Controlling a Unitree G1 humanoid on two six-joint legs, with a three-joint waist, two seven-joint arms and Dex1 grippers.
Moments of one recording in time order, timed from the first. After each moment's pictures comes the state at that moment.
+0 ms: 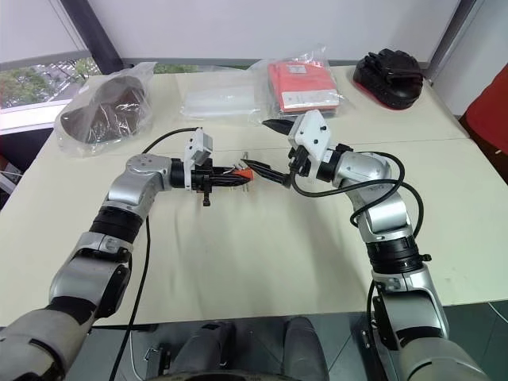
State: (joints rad) left arm -0.87 0.36 -0.13 0.57 -0.25 0.21 -1.31; right arm -0.65 -0.45 0.08 -0.05 0.28 0.21 0.90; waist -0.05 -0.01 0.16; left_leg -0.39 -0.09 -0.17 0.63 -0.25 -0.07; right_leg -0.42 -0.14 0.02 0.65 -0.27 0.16
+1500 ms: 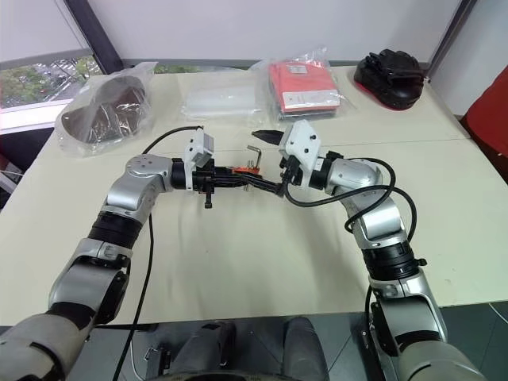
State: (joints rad) left arm -0.82 0.36 -0.13 0.48 -0.27 0.21 -1.28; right arm -0.62 -0.45 0.10 -0.08 0.31 0.27 0.90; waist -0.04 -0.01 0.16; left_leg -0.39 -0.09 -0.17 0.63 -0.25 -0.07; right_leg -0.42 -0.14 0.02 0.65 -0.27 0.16
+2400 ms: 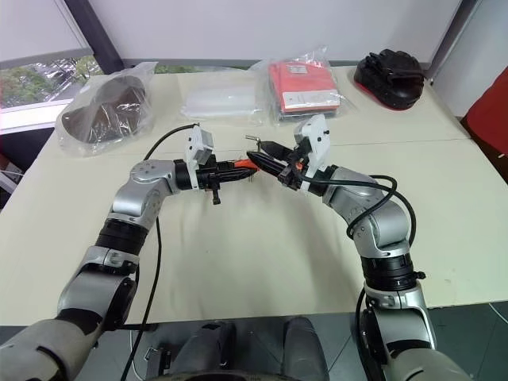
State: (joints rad) left arm -0.78 0.30 -0.08 0.43 -0.30 0.19 -1.18; right arm -0.56 -0.37 -0.01 -0.18 0.54 0.62 0.68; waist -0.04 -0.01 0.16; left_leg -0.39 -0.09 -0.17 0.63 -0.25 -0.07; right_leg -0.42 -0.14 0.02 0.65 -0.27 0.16
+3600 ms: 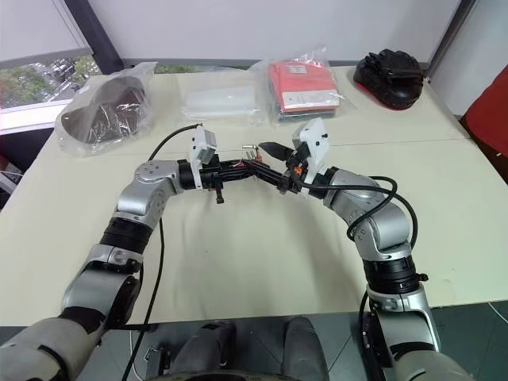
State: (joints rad) left arm -0.79 0.29 -0.09 0.47 -0.29 0.16 -1.16; right arm -0.55 -0.41 0.01 -0.20 0.52 0.59 0.72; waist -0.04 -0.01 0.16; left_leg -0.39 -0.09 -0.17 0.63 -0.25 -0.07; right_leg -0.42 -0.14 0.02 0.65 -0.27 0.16
